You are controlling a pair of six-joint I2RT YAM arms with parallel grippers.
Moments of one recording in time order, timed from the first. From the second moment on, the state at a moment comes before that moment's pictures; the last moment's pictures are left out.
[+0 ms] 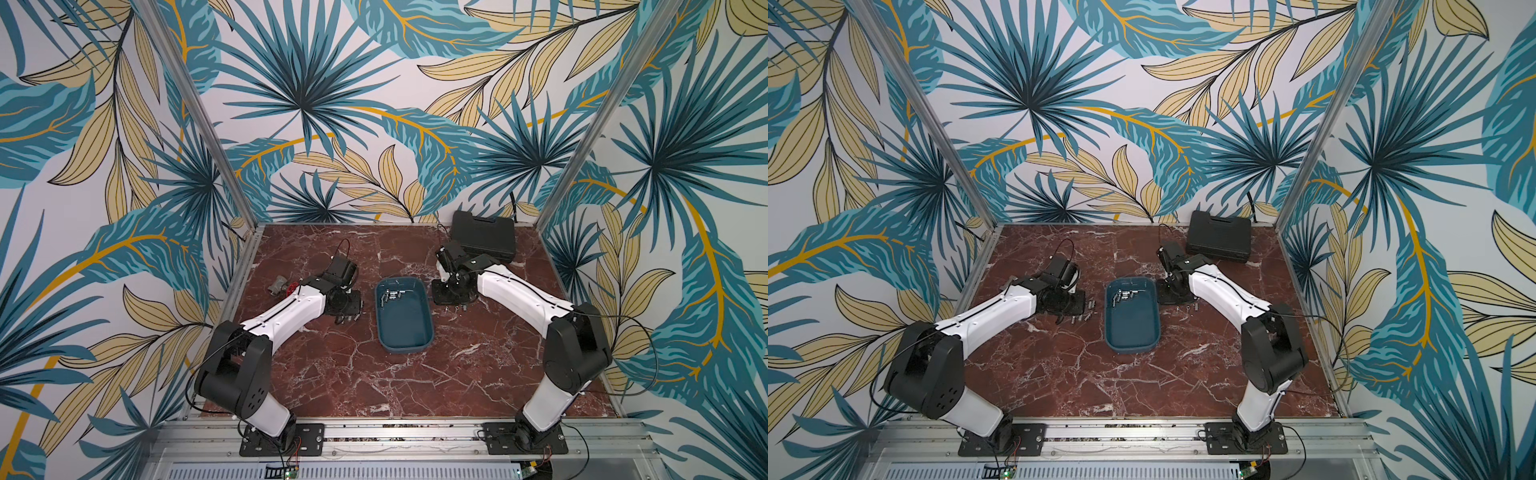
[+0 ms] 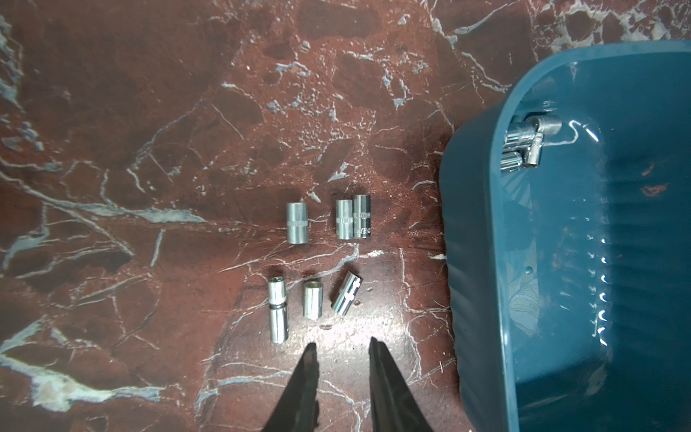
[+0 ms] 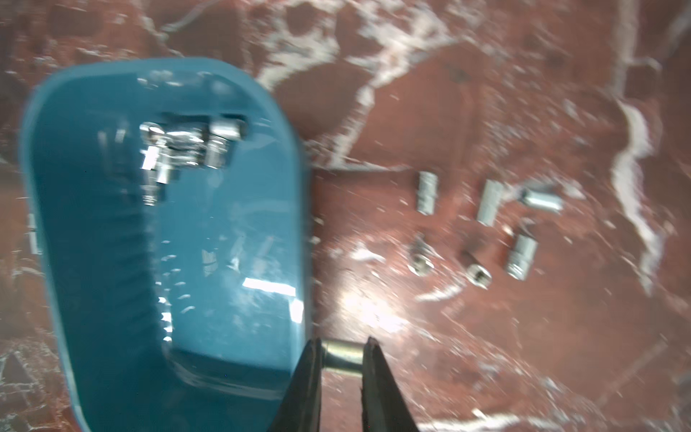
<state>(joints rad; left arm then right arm) -0.40 1.57 1.07 -0.62 0.04 -0.42 0.44 1.71 1.34 -0.86 0.00 0.42</state>
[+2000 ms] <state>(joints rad) -0.41 1.57 1.07 -0.64 0.04 -0.42 0.33 1.77 1.11 -0.71 0.01 0.47</state>
